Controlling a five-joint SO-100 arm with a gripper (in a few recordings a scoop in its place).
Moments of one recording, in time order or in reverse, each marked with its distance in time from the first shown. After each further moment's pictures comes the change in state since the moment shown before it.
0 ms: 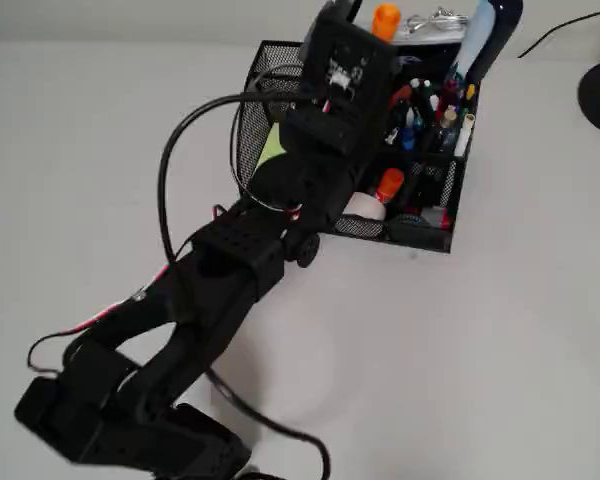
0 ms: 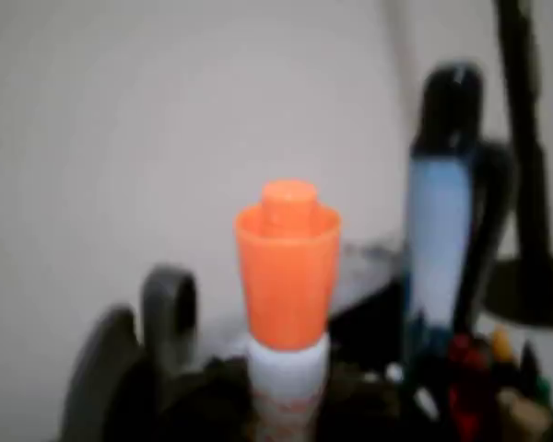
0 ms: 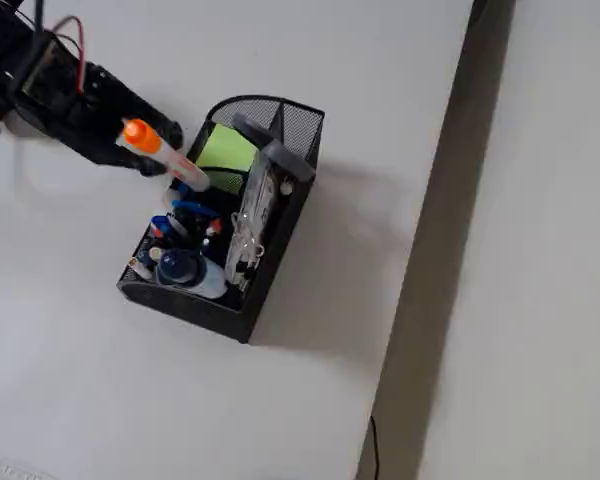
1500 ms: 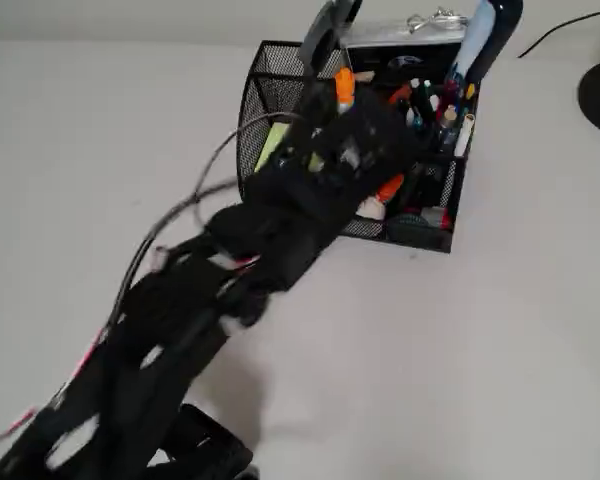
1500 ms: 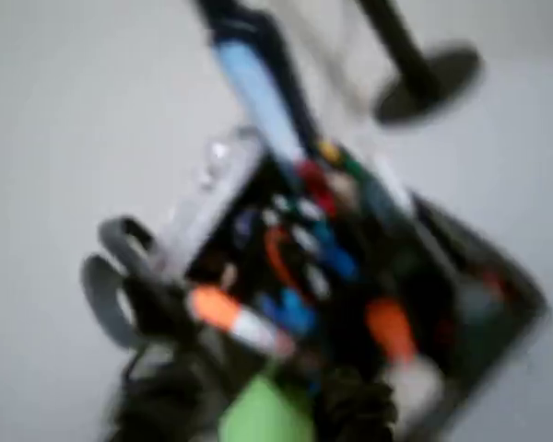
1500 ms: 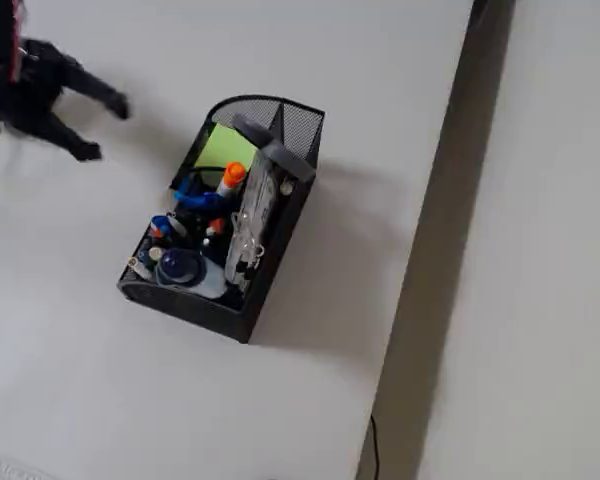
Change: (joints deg) arm 4.9 46.1 12.9 59.0 31.4
